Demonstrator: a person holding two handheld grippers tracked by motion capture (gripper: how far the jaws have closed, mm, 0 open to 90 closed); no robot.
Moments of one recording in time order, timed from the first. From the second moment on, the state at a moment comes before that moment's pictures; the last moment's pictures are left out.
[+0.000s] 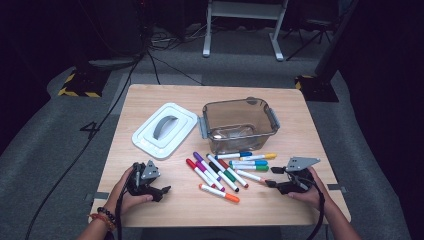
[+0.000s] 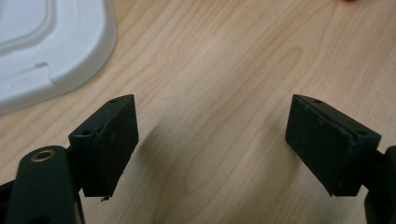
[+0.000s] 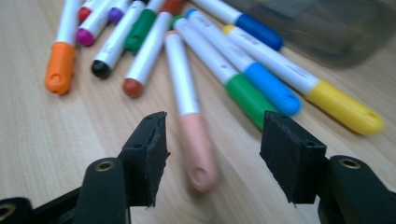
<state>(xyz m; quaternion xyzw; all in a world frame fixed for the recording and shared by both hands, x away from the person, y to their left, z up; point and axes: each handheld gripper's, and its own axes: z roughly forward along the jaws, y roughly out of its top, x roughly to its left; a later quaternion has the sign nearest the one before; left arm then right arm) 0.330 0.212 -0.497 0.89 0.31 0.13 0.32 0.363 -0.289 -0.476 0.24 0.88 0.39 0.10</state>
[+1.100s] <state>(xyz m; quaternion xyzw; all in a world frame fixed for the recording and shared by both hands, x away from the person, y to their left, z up) 0.330 0.217 -0.505 0.87 0.32 0.12 0.35 0.374 -0.284 -0.493 0.21 0.90 0.37 0.09</state>
